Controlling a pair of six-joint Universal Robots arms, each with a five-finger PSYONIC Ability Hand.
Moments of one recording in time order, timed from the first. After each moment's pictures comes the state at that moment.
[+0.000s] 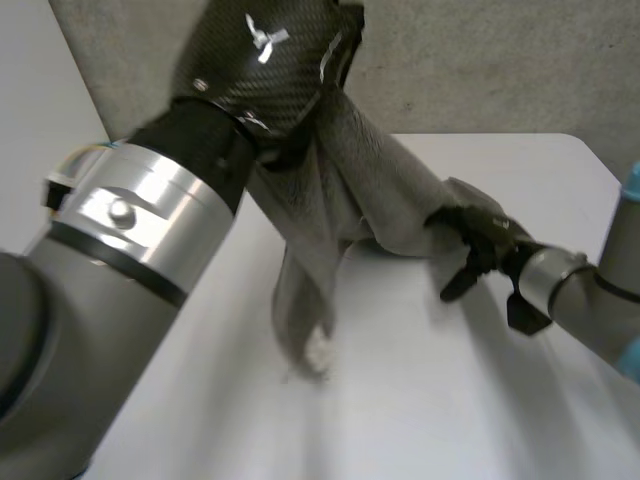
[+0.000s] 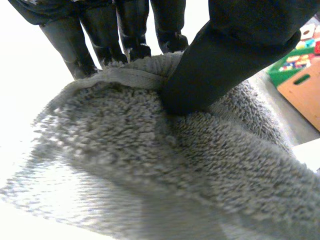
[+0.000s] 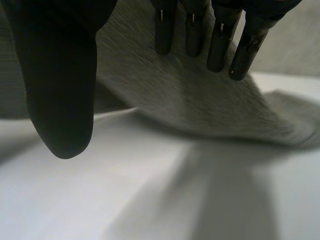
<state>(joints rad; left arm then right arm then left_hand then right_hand) 3.93 -1.59 -1.44 3.36 -1.54 3.54 1.81 -1.14 1.54 -0.01 1.23 3.24 1.20 1.22 1.22 1.22 1.04 0.25 0.29 0.27 0.28 0.10</state>
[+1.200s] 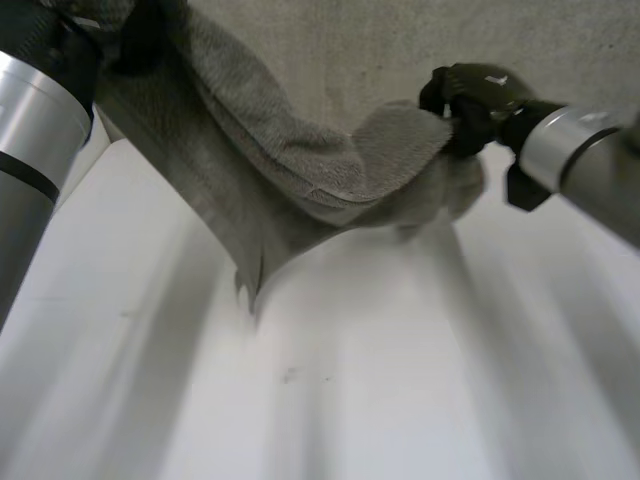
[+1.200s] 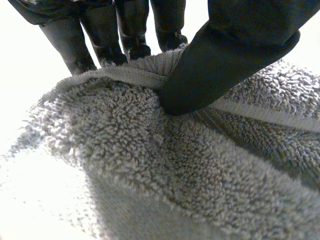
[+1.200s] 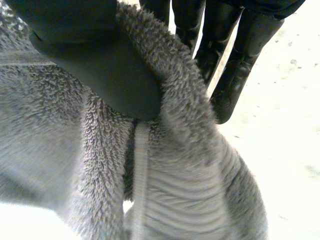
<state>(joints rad) 4.19 -1.49 -1.43 3.37 -1.57 3.51 1.88 -1.15 1.04 0.16 1.19 3.20 1.20 1.22 1.22 1.22 1.04 0.92 1.14 1.17 1.19 0.95</state>
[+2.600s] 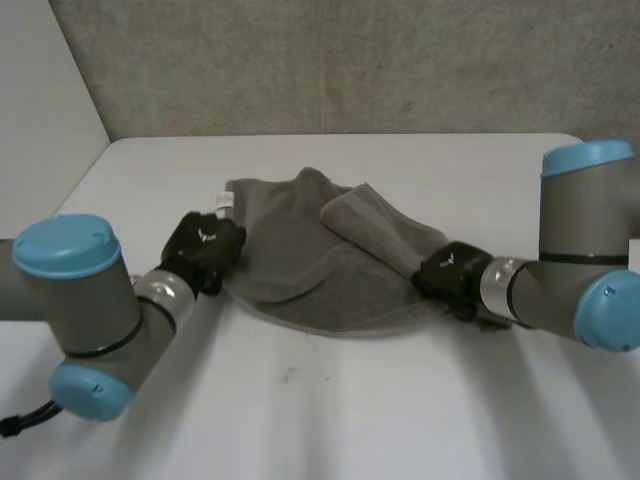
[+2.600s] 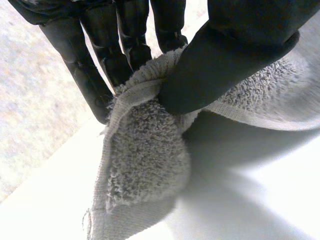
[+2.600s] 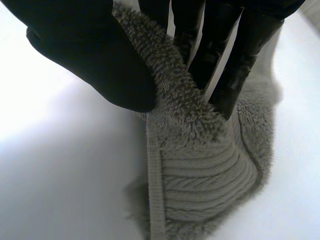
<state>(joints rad) 4.31 -2.05 -1.65 3.47 -1.46 3.60 1.91 -0.88 1.20 0.41 1.29 2.37 1.20 1.22 1.22 1.22 1.04 0.97 1.17 1.19 1.19 0.99</state>
